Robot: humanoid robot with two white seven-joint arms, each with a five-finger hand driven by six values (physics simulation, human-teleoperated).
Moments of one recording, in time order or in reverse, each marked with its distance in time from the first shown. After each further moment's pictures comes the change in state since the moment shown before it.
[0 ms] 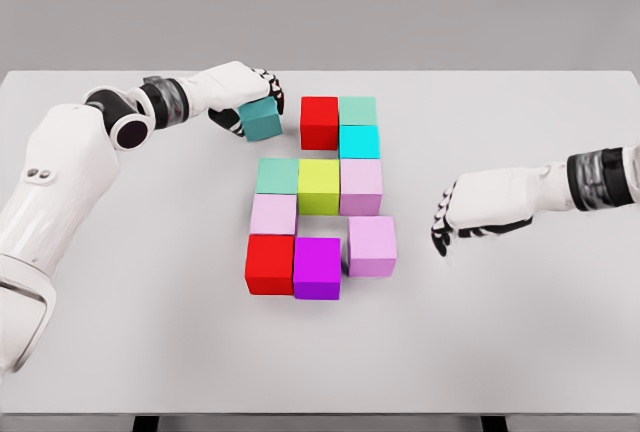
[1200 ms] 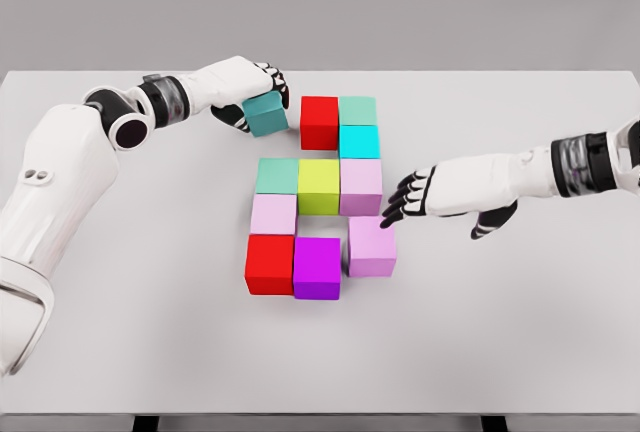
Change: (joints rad) left arm 0.008 0.008 -0.002 -0.028 0.046 0.000 0.014; right arm -0.031 0.051 0.004 0.015 -0.076 -0.001 0.000
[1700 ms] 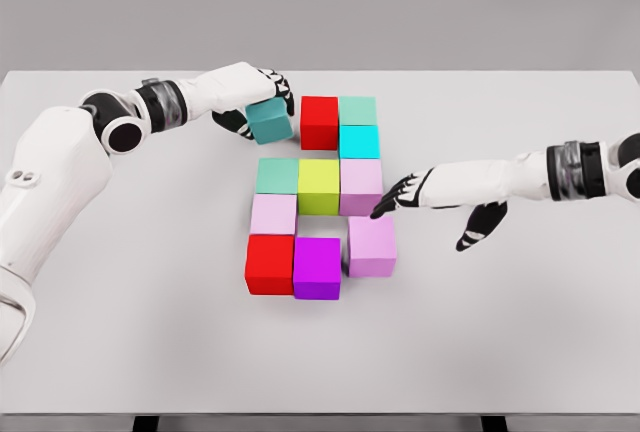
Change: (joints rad) left arm -0.003 0.060 -0.125 -0.060 0.157 0.000 0.002; right arm 0.054 0.035 0.005 0.087 -0.204 0.065 0.000
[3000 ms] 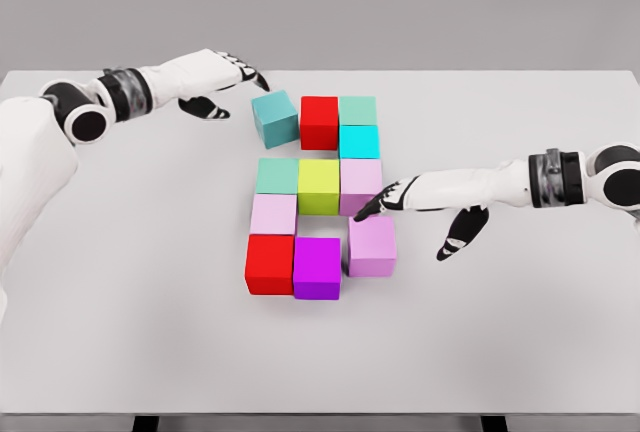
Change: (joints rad) left arm -0.025 0.070 0.011 0.028 0.039 0.000 -0.013; right arm 0.035 0.059 0.005 0.053 -0.077 0.000 0.000
